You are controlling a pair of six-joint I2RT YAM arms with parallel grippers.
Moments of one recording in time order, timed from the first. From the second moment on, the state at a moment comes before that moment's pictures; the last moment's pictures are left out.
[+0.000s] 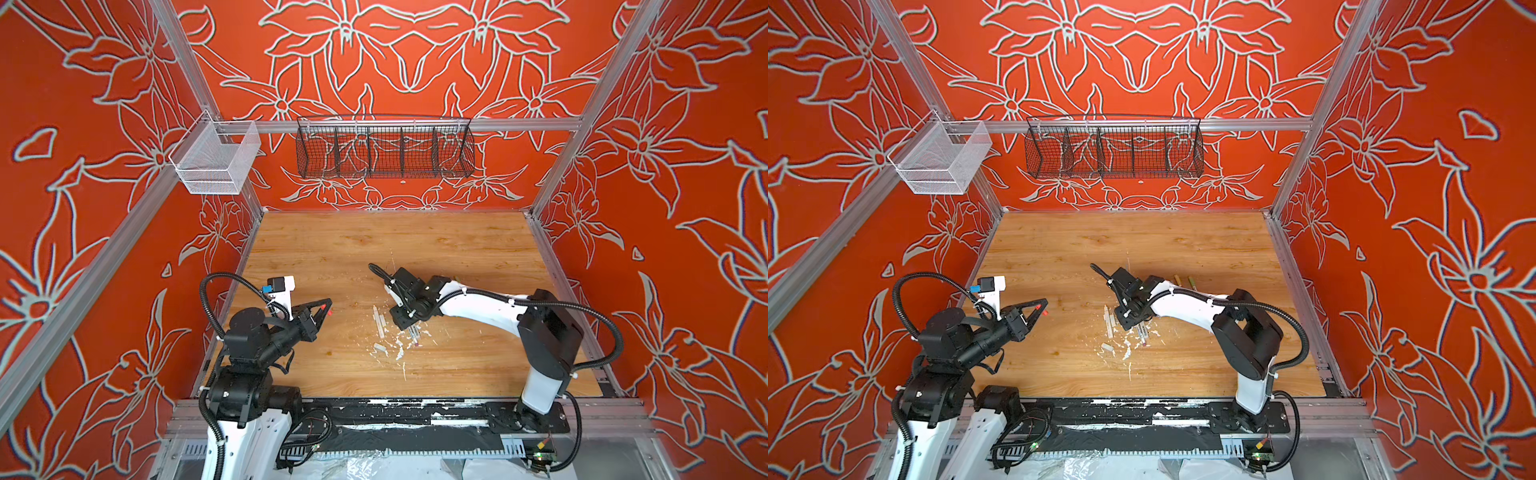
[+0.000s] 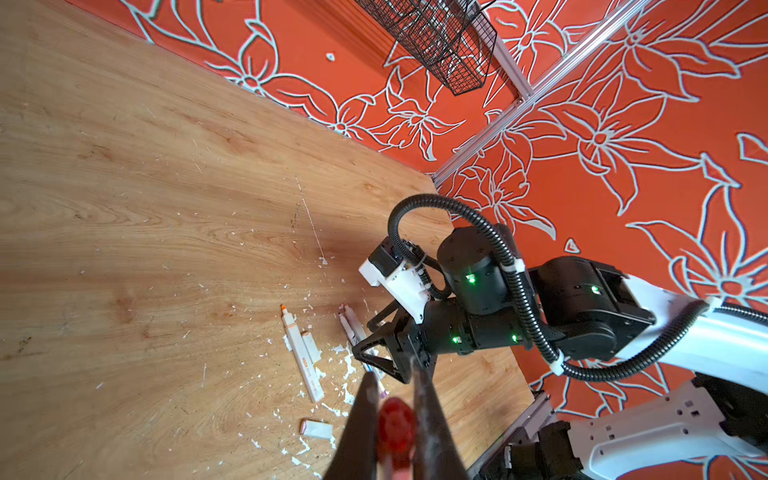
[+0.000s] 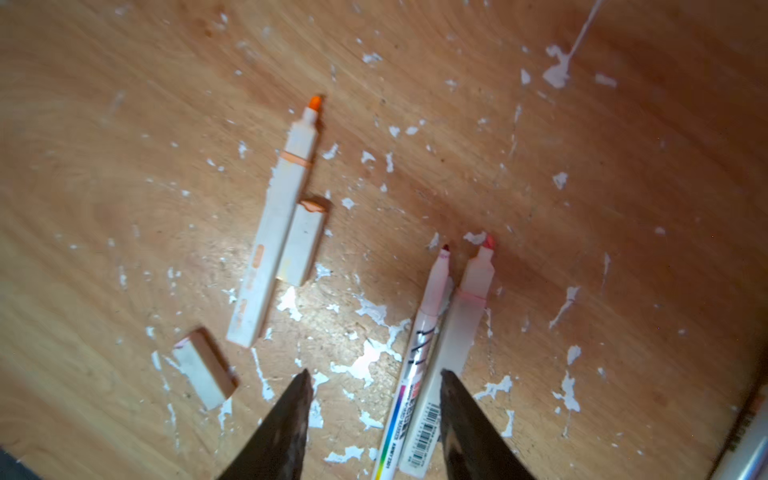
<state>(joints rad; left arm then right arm) 0.00 0.37 0.68 -0.61 0.58 -0.56 0.89 1.81 1.26 -0.68 0.04 0.31</state>
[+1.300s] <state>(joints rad) 0.00 0.39 0.67 -0.63 0.57 -0.55 0.89 1.91 1.28 -0.74 0.04 0.30</state>
